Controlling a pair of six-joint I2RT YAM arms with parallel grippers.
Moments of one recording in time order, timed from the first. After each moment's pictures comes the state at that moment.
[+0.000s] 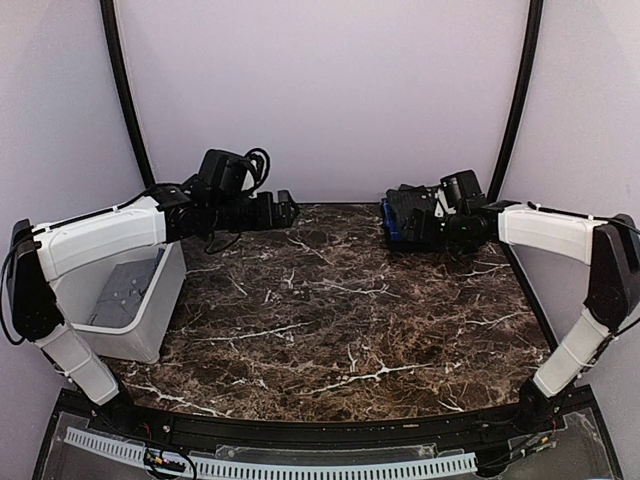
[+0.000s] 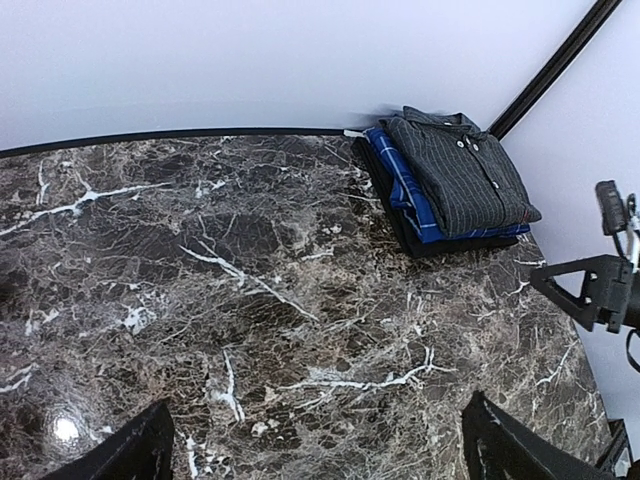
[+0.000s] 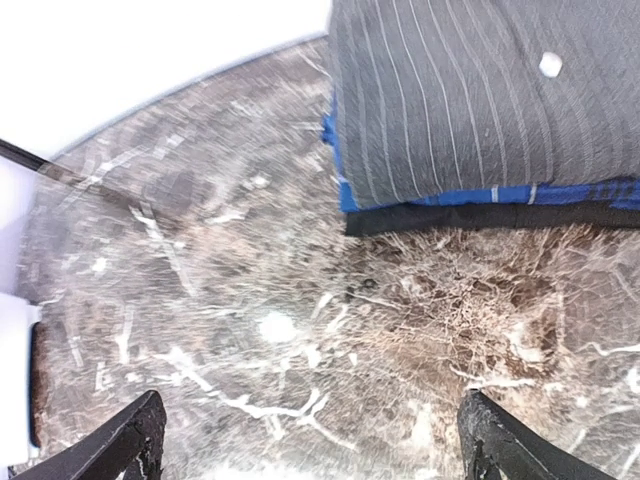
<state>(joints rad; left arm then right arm) -0.71 1.58 1.35 -0.32 -0.15 -0.51 0.41 1.61 1.16 -0.31 -0.06 0.53</state>
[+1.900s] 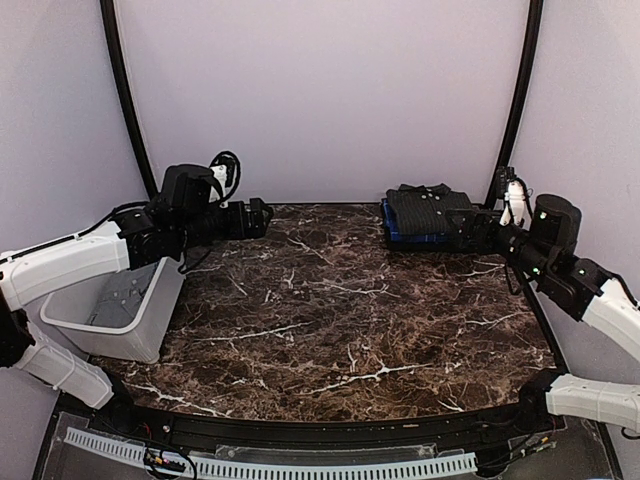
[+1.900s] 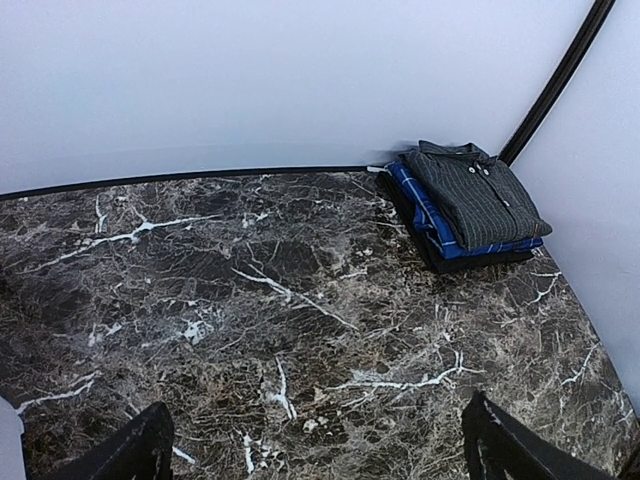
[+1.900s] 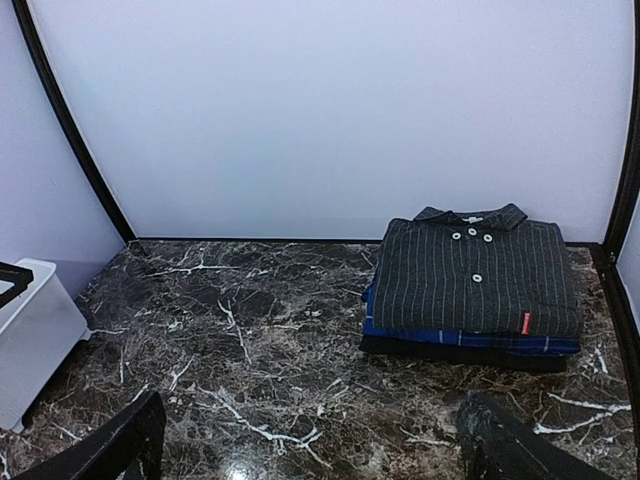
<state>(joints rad) -0.71 1.34 1.11 -0.21 -0.24 -0.41 0.48 0.80 0.72 -0.09 0.06 0.25</state>
